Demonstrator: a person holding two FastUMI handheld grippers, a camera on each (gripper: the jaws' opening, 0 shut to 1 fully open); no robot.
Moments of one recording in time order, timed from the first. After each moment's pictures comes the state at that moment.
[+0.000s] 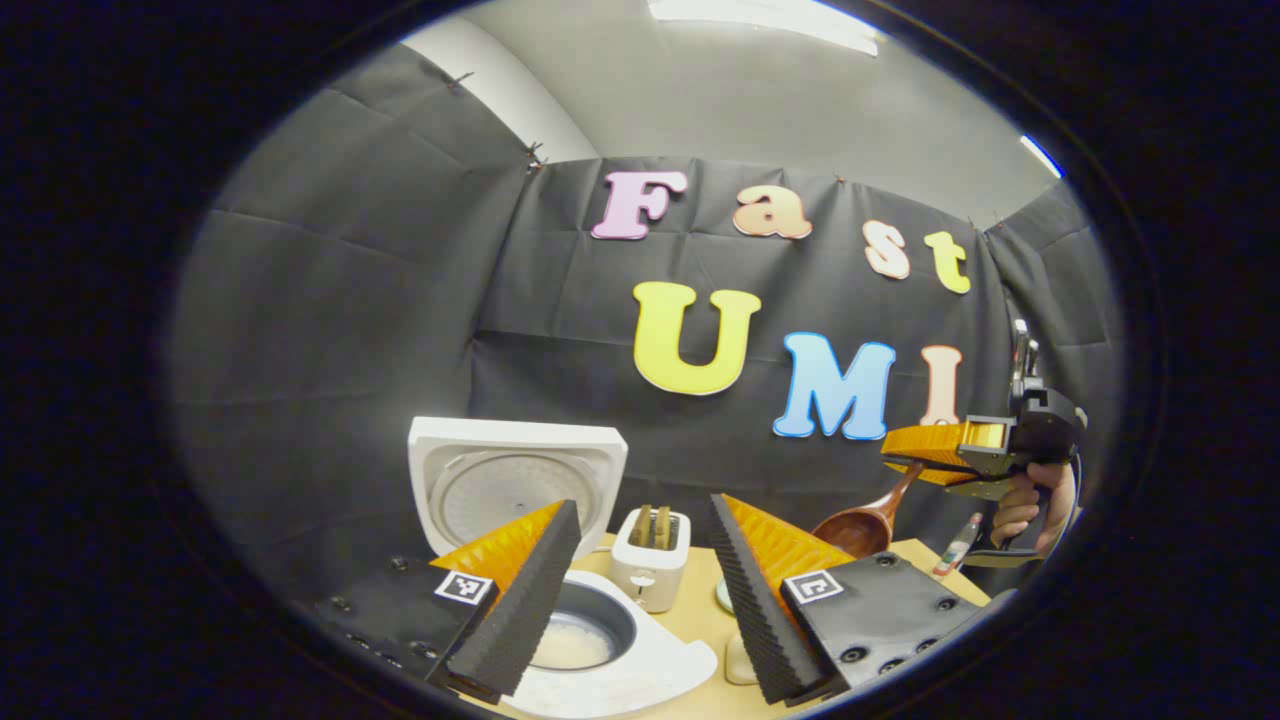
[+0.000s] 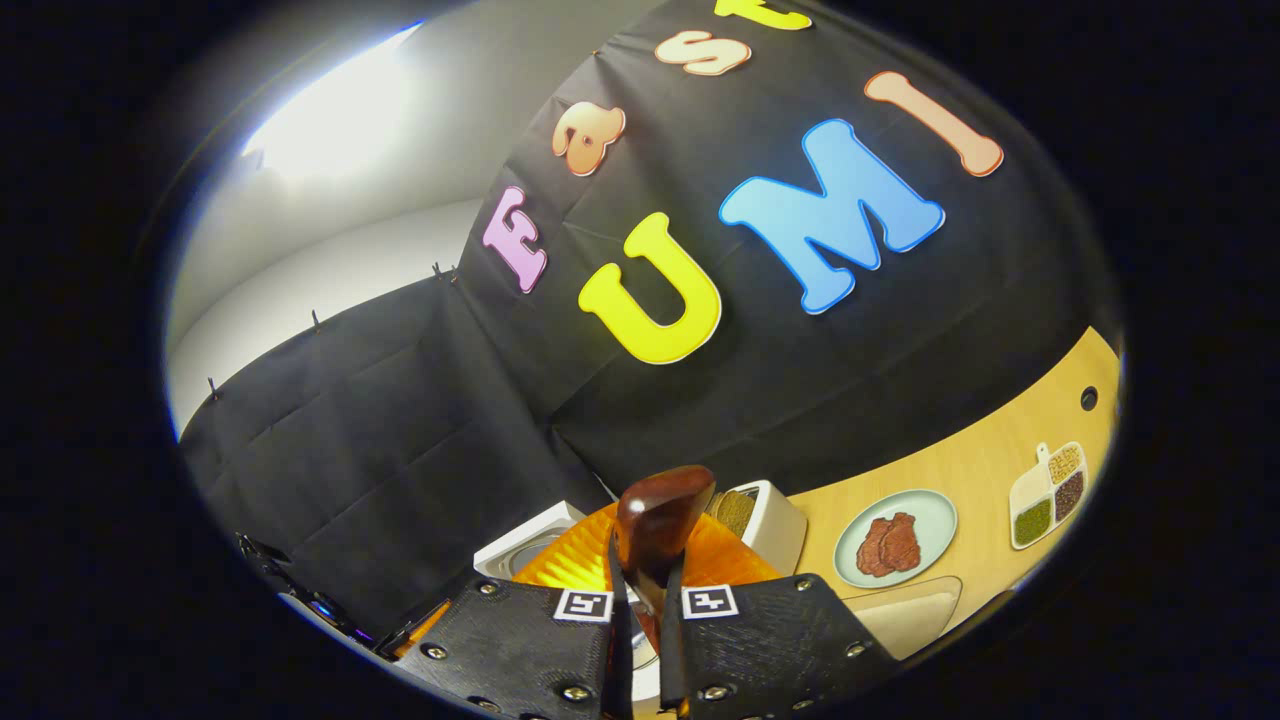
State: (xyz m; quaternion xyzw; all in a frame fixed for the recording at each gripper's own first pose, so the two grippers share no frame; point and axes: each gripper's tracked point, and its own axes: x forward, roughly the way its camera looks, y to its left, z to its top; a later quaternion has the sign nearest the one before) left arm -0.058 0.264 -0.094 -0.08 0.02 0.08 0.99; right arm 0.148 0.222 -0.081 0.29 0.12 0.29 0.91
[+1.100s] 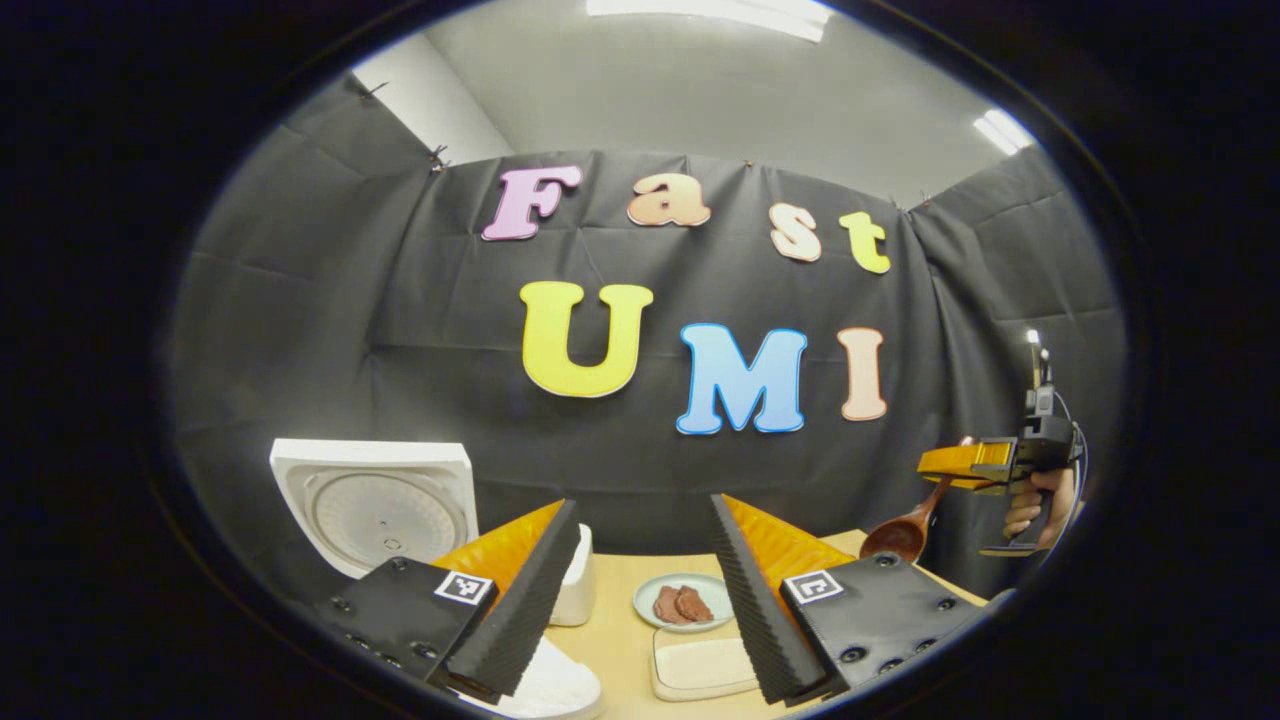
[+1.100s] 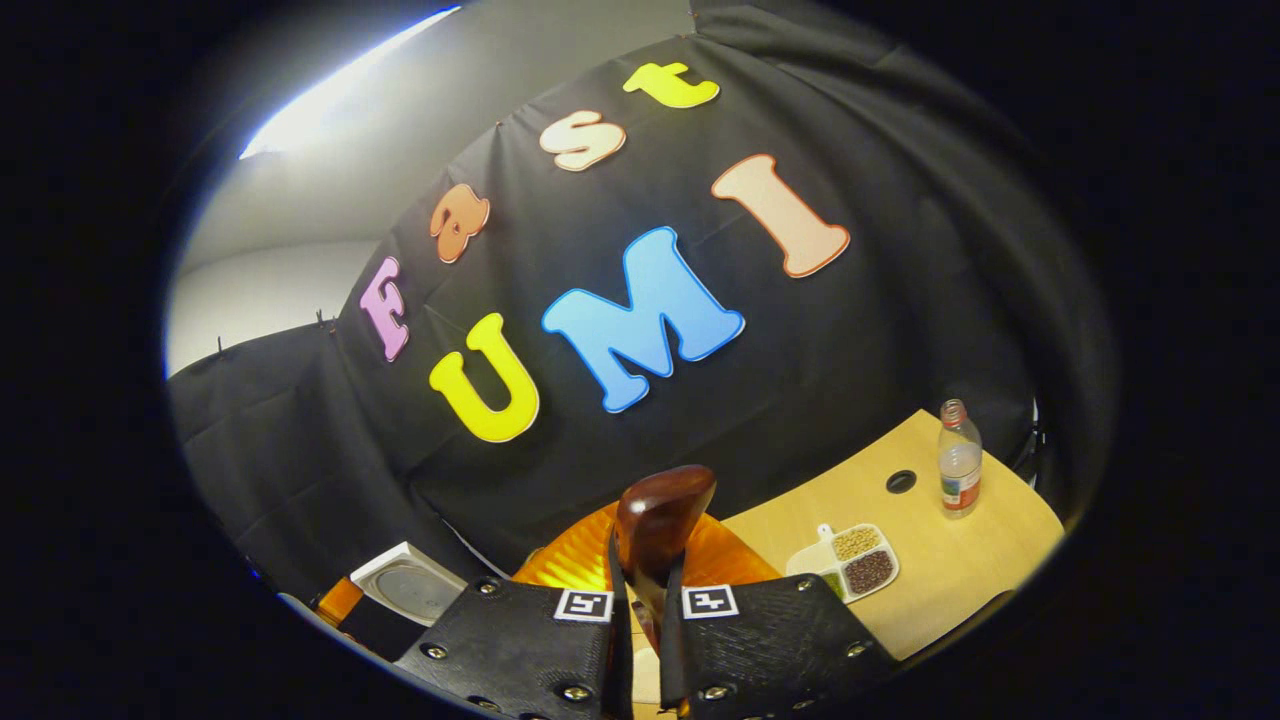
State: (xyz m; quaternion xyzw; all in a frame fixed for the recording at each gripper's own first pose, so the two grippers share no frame) left arm -0.005 0.146 -0.074 -0.04 0.02 -0.02 1.00; right arm 0.152 -0.019 -0.111 0.26 0.08 0.08 0.96
